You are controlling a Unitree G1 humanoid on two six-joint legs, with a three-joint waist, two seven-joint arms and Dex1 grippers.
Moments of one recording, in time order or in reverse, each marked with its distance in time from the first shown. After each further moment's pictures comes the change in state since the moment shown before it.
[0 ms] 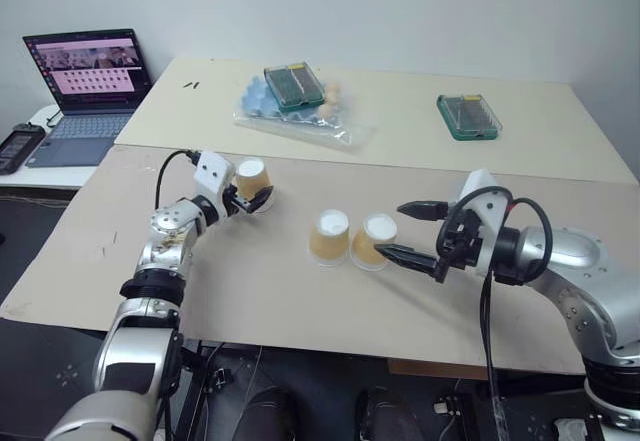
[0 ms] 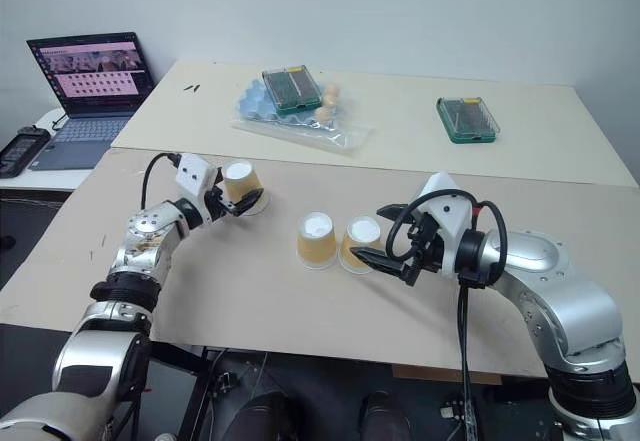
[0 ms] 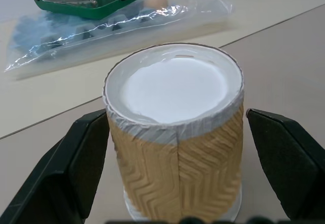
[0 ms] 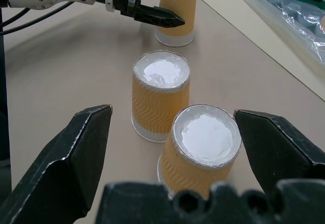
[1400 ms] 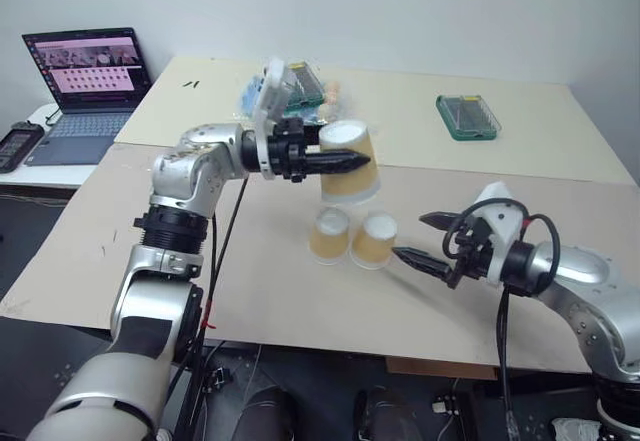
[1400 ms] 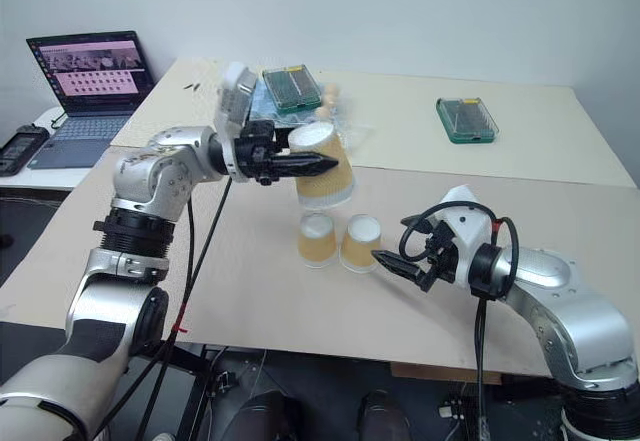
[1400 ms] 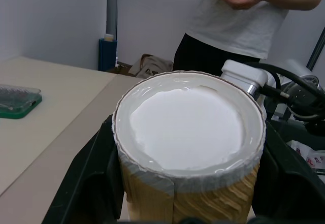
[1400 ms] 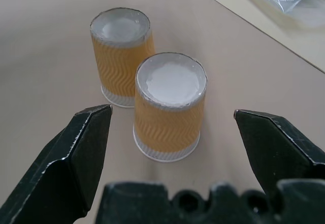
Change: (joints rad) left arm -0.257 -0.047 -0.121 -0.393 -0.361 0.651 -0.608; right arm 0.135 -0.016 -0.066 0.000 -0.004 -0.001 -0.084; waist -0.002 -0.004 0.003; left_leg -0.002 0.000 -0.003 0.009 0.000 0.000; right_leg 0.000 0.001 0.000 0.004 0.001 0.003
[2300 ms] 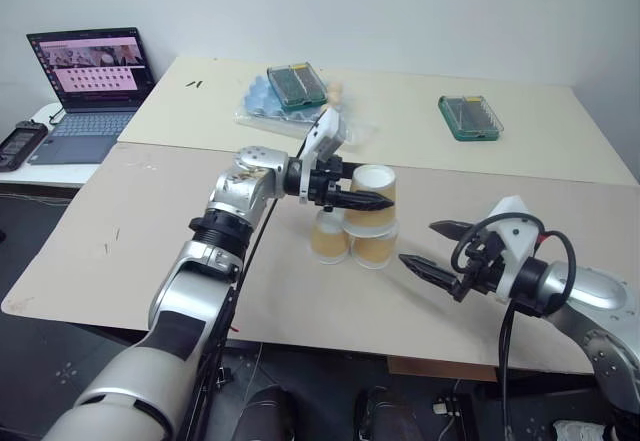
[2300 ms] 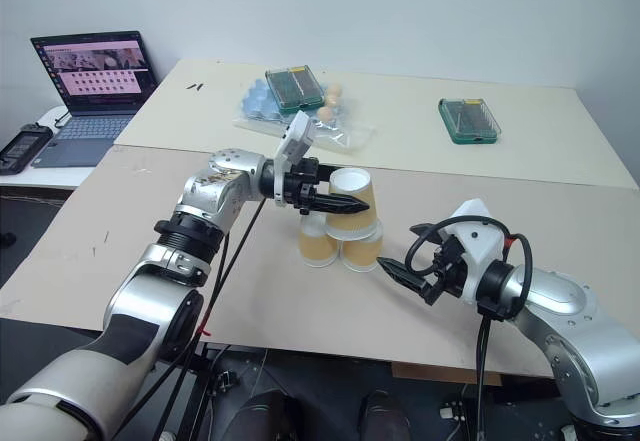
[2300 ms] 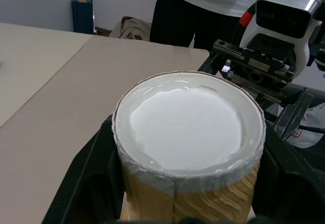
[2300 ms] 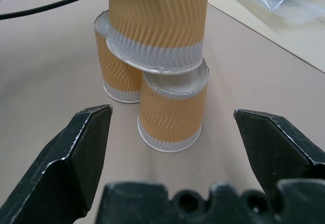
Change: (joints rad) left arm -0.050 -0.141 -0.085 0.270 0.193 -0.257 -0.088; right arm 0.111 0.000 -0.067 -0.110 0.064 0.008 -0.093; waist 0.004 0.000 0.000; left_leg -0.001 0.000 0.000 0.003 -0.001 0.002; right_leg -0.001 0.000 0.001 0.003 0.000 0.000
